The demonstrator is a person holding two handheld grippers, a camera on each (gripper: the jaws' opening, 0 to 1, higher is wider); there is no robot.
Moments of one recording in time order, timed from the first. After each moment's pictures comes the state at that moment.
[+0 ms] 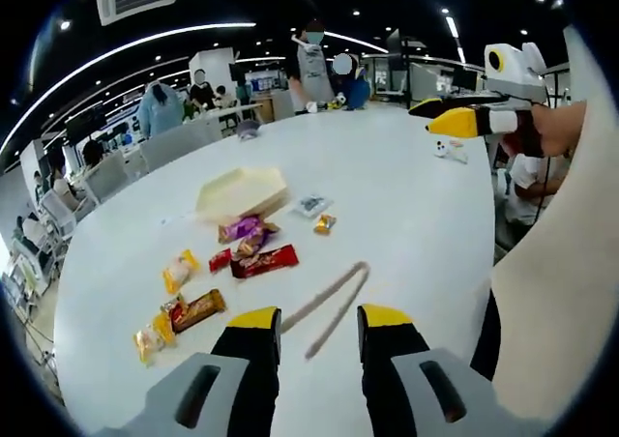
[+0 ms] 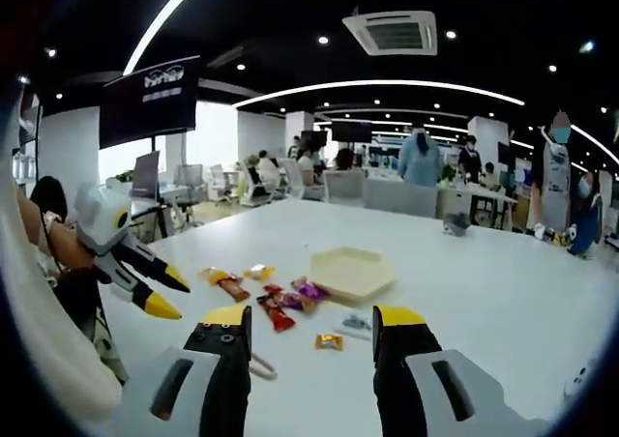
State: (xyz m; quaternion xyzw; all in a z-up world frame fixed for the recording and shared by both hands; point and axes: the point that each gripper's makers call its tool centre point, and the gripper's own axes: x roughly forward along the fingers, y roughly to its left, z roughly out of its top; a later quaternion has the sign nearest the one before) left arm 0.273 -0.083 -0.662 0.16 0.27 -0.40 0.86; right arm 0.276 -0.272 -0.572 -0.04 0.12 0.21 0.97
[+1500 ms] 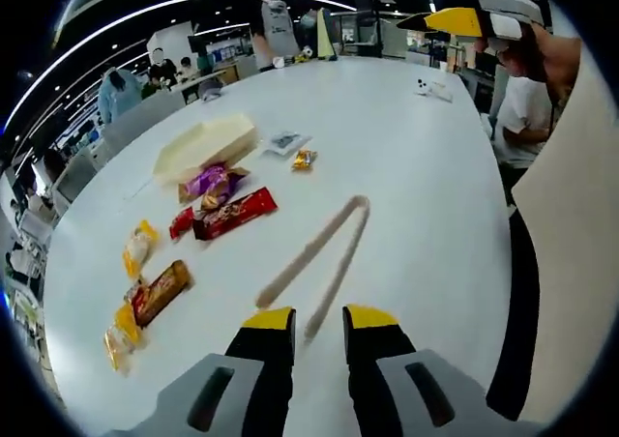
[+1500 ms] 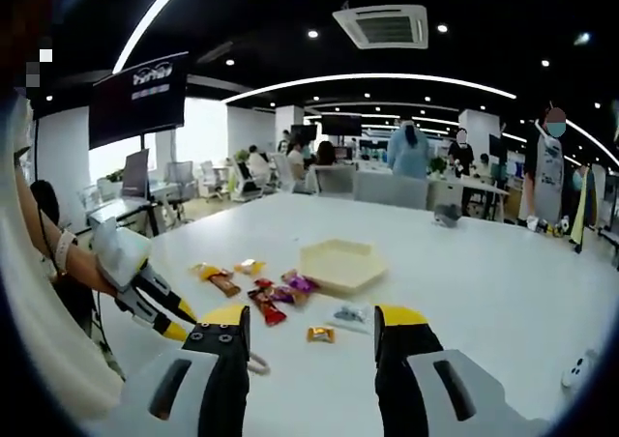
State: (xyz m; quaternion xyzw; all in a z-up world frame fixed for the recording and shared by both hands) left arm 0.279 -0.083 -0.735 0.23 0.33 -0.44 0.80; right arm 0.277 -0.282 -0.578 -0.04 0.14 0.19 0.97
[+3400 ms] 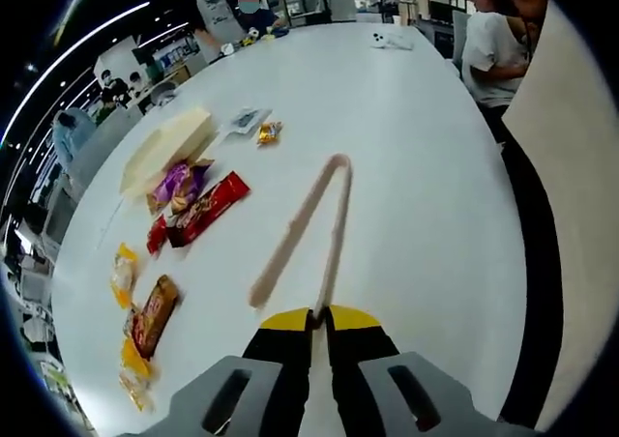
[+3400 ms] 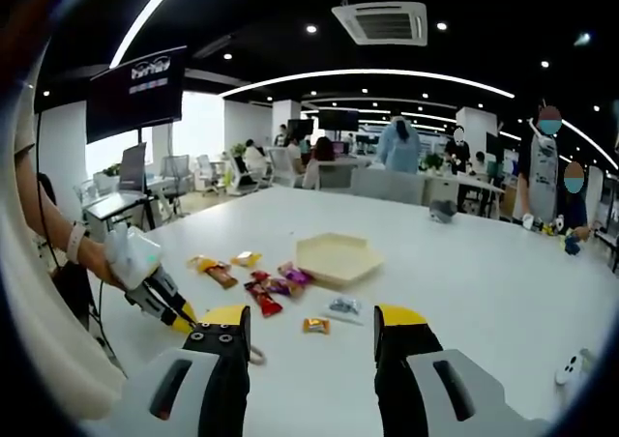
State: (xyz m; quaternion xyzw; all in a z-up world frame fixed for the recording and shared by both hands) left arm 0.280 -0.080 -0.761 0.34 0.34 -0.49 0.73; right arm 0.269 -0.288 -0.582 -0.05 0.15 0.18 0.97
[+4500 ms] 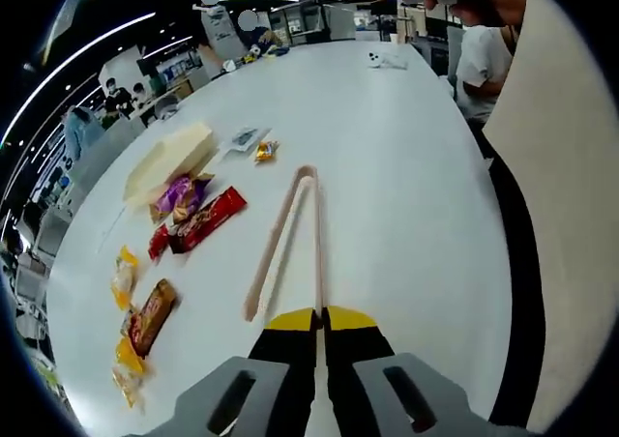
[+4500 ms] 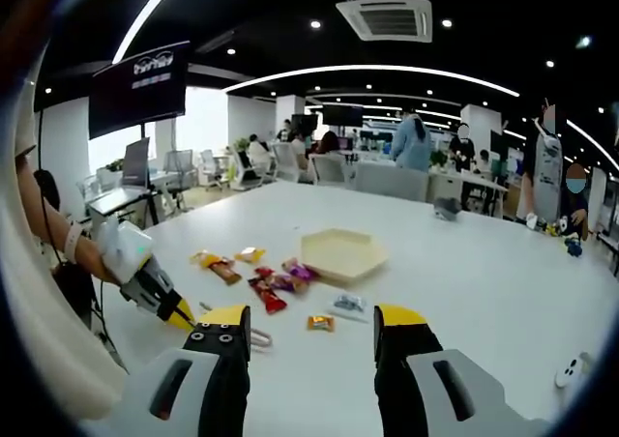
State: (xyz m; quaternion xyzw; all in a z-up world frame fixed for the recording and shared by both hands) left arm 0.270 -0.083 -0.744 0.30 0.31 -0.51 0.75; right arm 0.270 -0.280 -0.584 -0.05 0.16 0.19 0.97
